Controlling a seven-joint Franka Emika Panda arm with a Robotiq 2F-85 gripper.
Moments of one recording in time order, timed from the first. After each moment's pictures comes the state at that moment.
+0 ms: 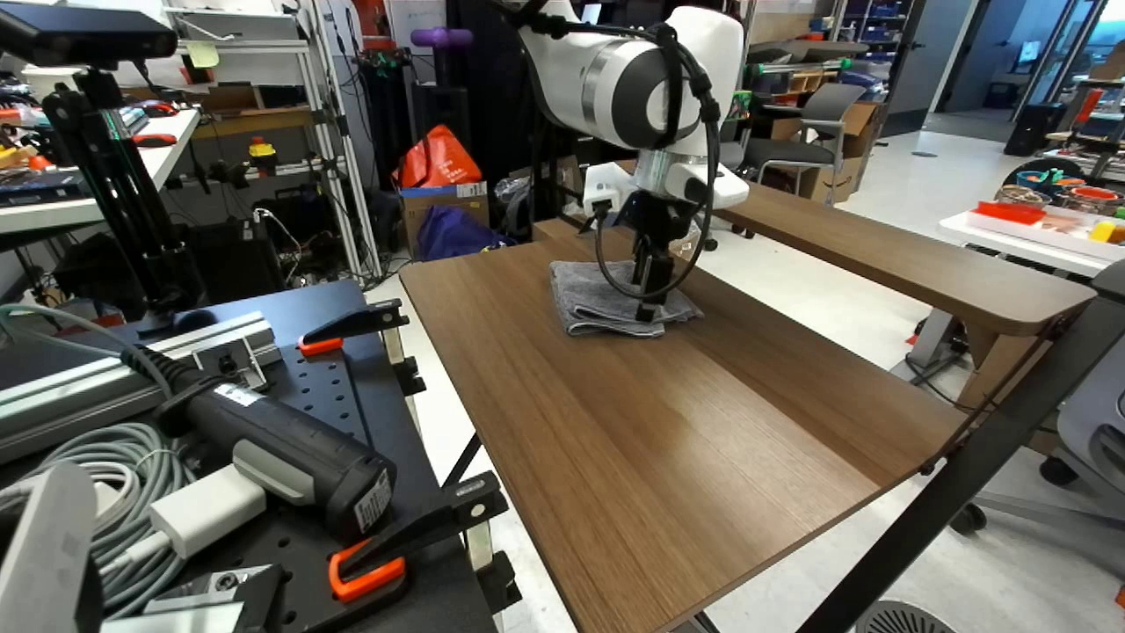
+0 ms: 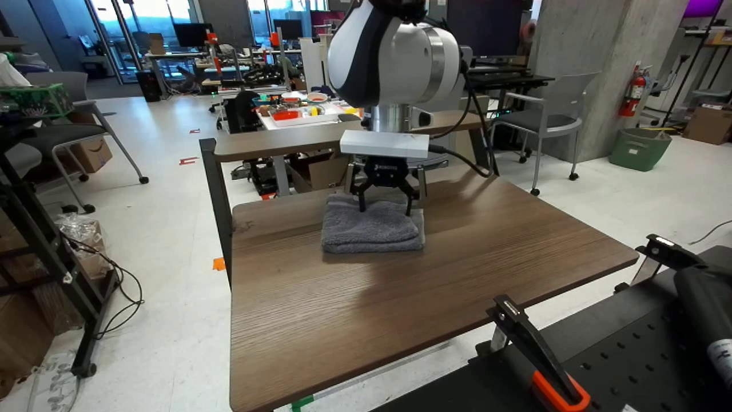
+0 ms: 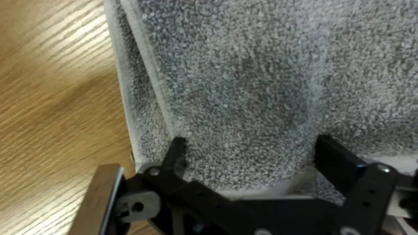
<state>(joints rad) 0.19 1.01 -0.01 -1.44 0.09 2.39 0.65</state>
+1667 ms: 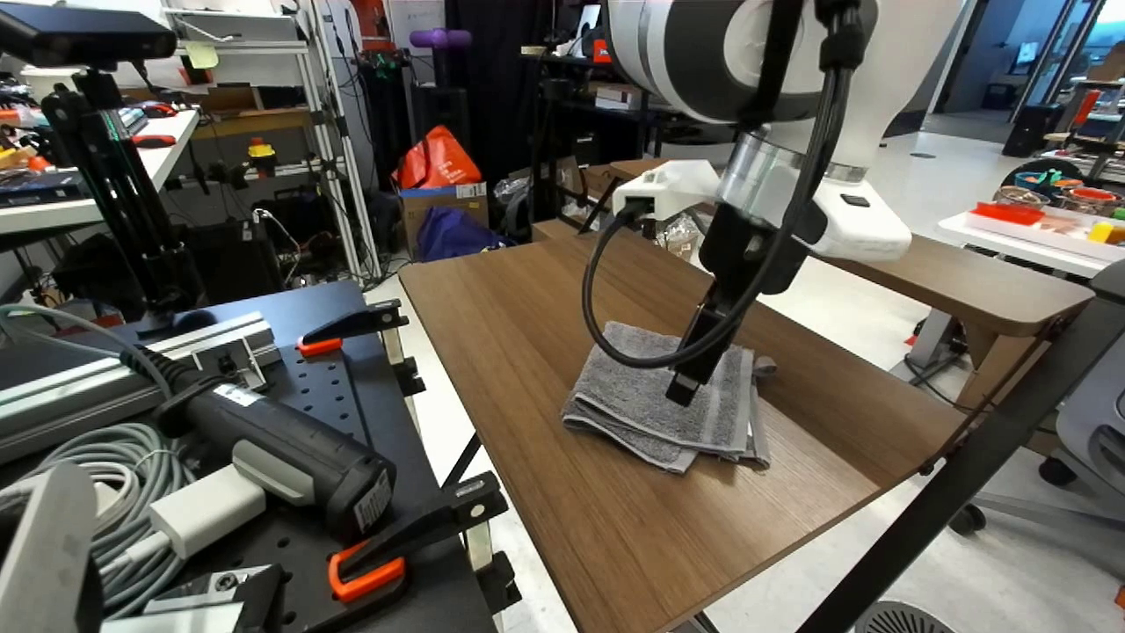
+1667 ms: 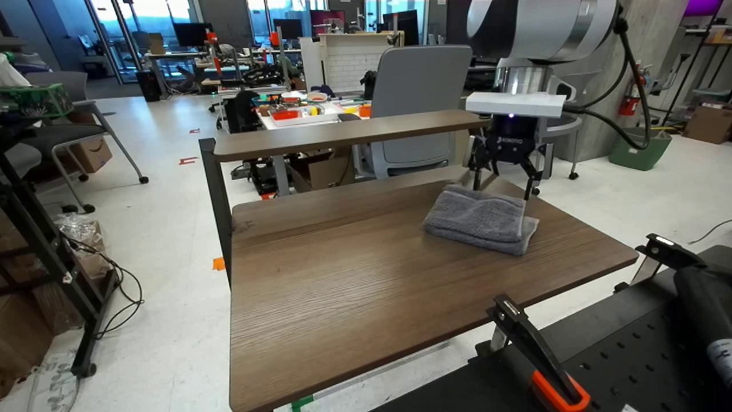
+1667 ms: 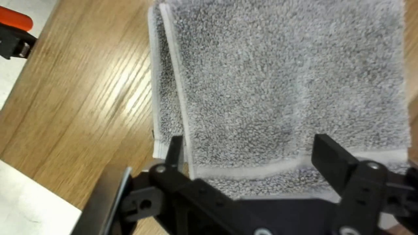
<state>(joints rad) -0.02 0.72 -0.12 -1.84 0.25 2.36 0.64</state>
